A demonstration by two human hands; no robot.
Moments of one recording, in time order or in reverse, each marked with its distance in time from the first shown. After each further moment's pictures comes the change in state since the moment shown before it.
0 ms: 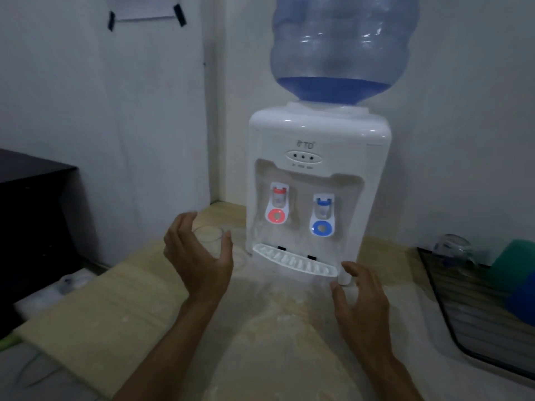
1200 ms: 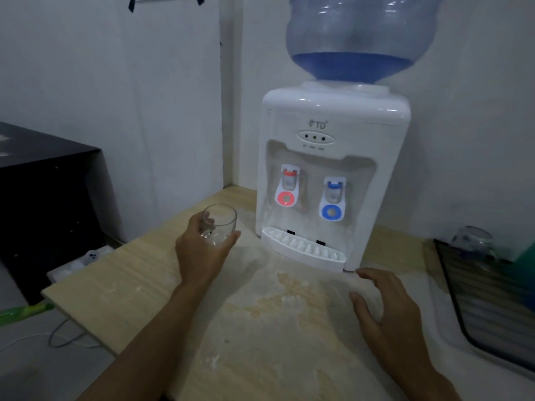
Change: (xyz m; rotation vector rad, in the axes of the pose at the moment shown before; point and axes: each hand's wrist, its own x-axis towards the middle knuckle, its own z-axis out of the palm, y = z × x) left_hand -0.007 -0.040 -0.015 -0.079 -0.267 -0.254; right_hand -0.017 0.004 -0.050 -0.040 -0.168 -0.225
